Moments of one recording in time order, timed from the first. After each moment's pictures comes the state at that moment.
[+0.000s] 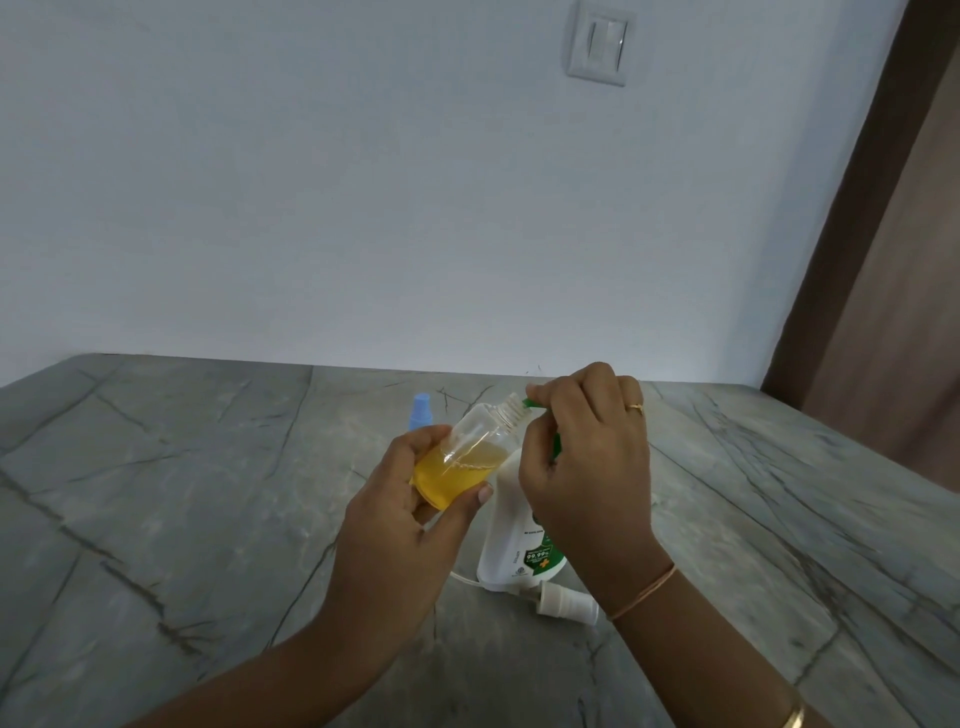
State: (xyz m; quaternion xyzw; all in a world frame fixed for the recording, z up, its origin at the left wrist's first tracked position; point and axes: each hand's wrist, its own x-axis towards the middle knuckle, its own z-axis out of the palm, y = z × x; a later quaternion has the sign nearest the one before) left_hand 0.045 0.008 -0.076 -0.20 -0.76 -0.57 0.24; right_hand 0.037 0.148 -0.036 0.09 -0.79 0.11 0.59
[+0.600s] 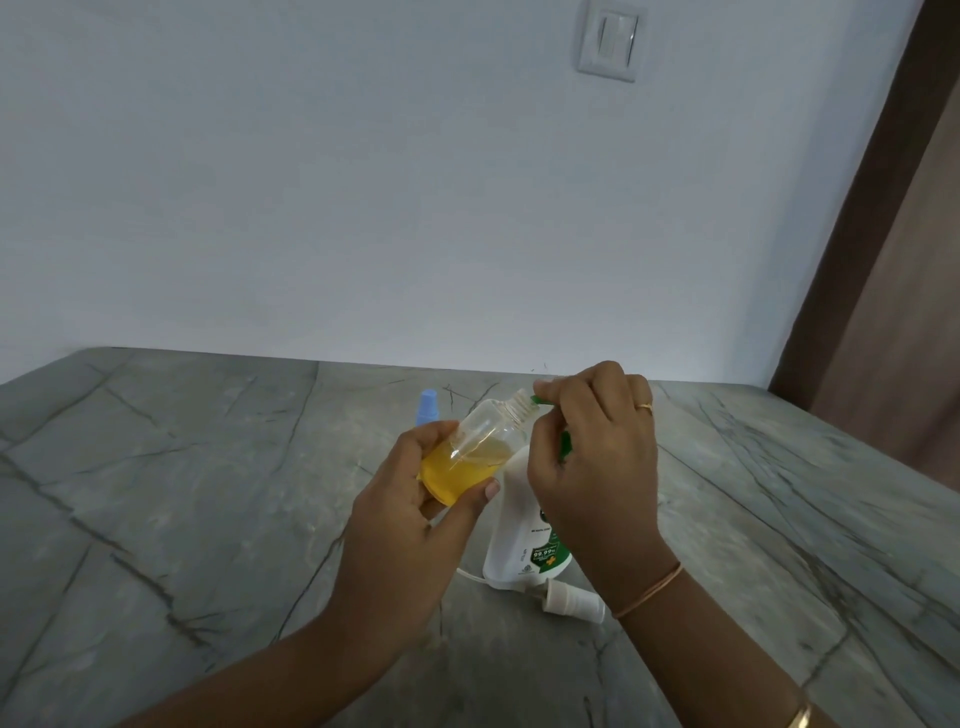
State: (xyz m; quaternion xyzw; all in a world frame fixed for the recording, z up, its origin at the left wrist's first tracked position) left_hand 0.044 0.008 -0.078 -0.20 -0.76 -0.57 0.25; right_hand 0.036 0.149 -0.039 0.10 -0.78 0.13 0.60
